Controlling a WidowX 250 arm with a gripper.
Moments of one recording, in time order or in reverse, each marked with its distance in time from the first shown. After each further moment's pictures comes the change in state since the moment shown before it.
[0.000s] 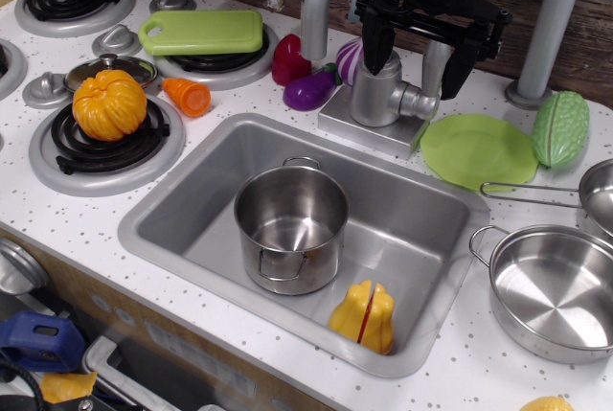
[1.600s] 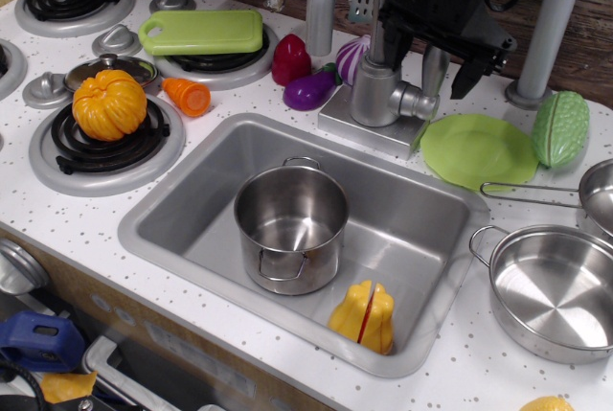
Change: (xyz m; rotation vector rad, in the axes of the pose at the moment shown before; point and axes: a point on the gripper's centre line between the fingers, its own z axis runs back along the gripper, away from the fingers) arm 0.048 0.006 -0.032 0.109 -0.261 -0.014
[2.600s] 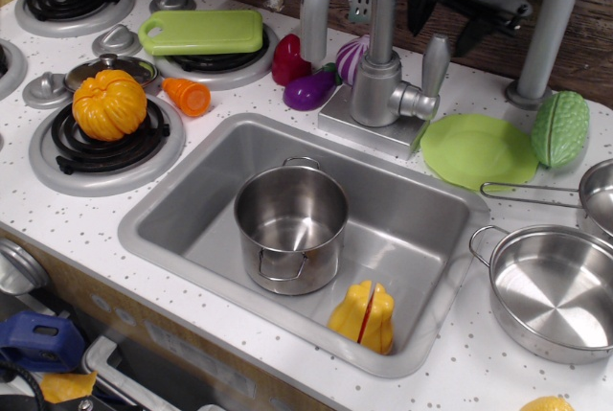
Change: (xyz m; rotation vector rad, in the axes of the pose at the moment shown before) arm 0.030 -0.003 0.012 0.074 -0.077 -0.029
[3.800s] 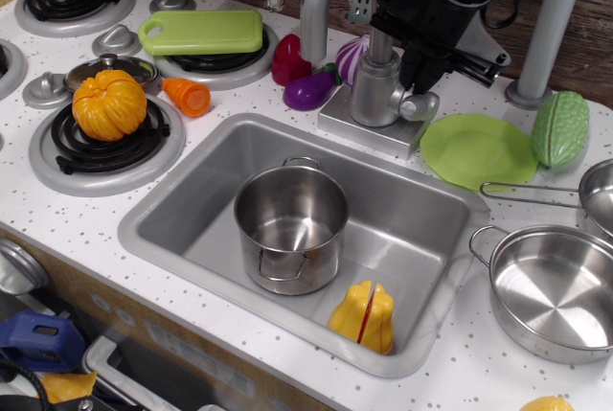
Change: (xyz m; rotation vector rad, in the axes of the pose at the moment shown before) arm -0.046 -0.002 -0.003 -0.008 0.066 0.013
